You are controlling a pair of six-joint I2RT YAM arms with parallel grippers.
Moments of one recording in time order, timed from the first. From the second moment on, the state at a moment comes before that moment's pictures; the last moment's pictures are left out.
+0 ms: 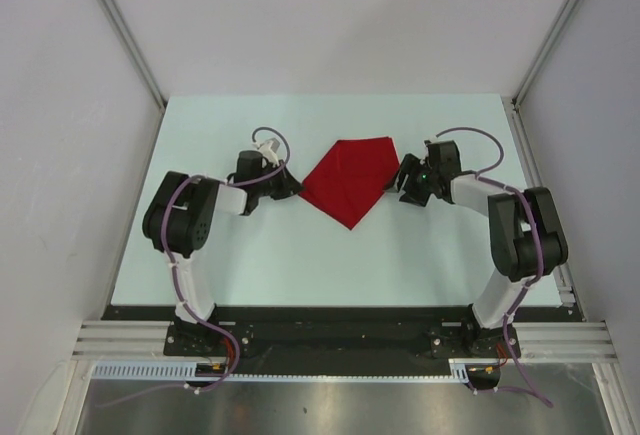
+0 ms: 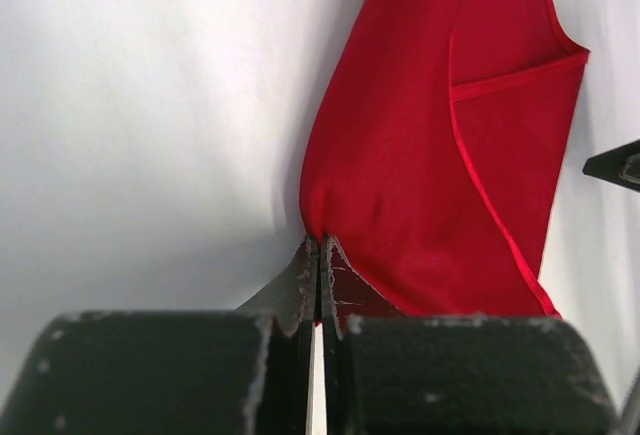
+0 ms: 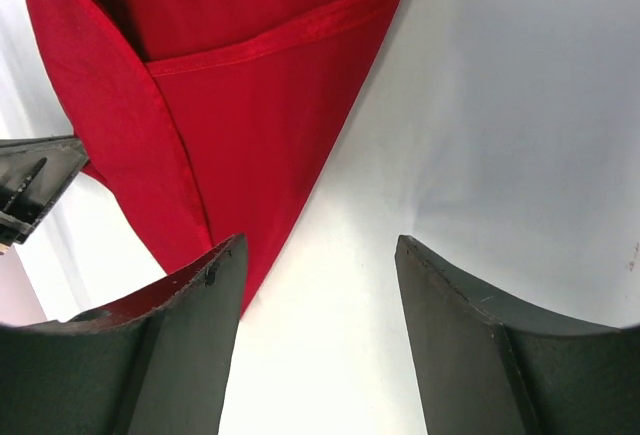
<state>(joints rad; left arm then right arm) -0.25 1.97 0.90 0.48 0.46 -0.50 0.19 1.76 0.97 -0.06 -0.35 0.65</state>
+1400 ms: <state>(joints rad) -0.26 1.24 0.39 0.13 0.33 -0.69 0.86 1.47 0.79 -0.10 0.11 0.46</state>
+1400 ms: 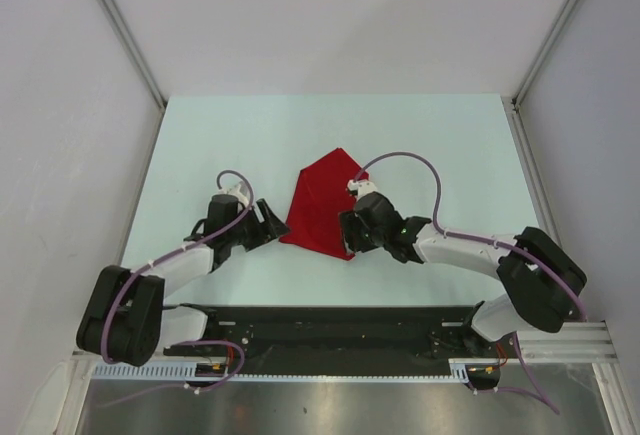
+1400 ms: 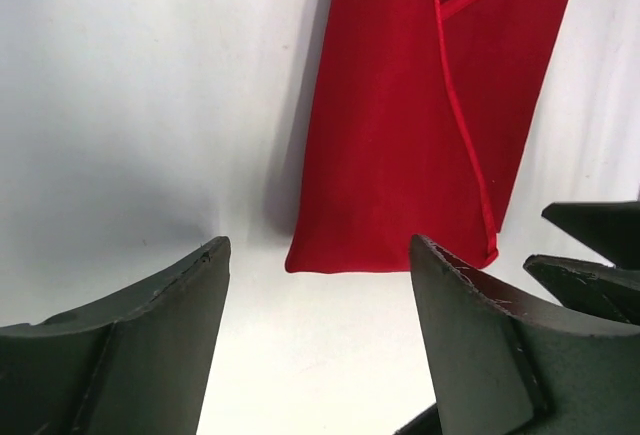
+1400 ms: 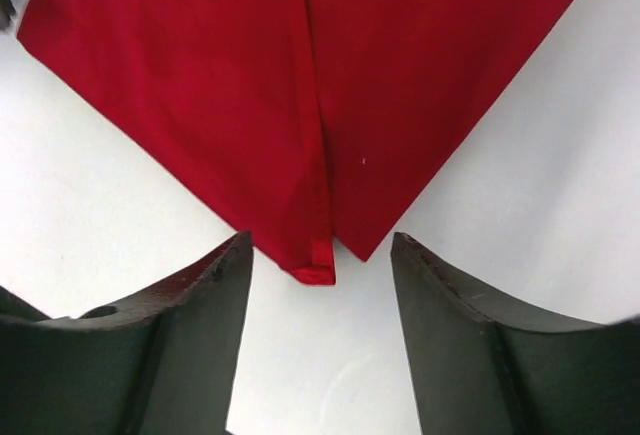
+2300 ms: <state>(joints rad) -0.25 1.02 0.72 -0.39 0.26 -0.47 0.91 1.60 0.79 -0.07 0.05 0.53</state>
